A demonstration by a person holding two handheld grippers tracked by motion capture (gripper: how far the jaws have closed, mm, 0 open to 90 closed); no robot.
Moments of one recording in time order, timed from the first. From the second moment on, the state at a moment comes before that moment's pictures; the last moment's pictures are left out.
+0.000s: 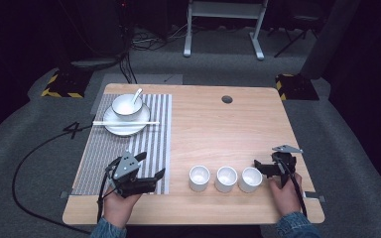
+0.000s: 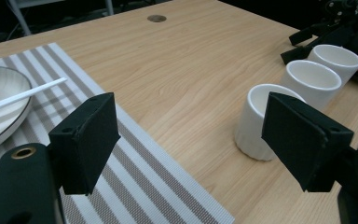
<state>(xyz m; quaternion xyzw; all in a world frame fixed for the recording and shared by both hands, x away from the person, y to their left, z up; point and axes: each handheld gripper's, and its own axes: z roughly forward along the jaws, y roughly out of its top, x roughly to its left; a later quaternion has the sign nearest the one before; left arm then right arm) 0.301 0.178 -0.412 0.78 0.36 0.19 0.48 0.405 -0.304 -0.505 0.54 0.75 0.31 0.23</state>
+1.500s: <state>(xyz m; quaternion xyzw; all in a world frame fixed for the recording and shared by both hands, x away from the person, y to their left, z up) 0.346 0.072 -0.424 0.80 0.32 0.16 0.49 0.405 -0.304 -0.505 0.54 0.75 0.31 0.23</state>
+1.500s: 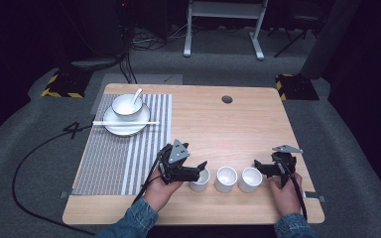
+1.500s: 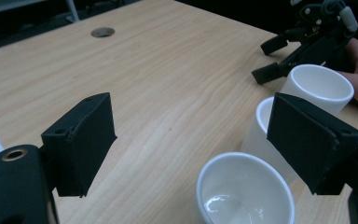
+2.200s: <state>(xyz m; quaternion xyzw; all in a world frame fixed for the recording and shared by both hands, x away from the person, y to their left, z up) 0.339 0.063 -0.476 0.84 0.28 0.08 0.46 0.405 -0.304 -0.505 0.54 0.75 0.31 0.23</state>
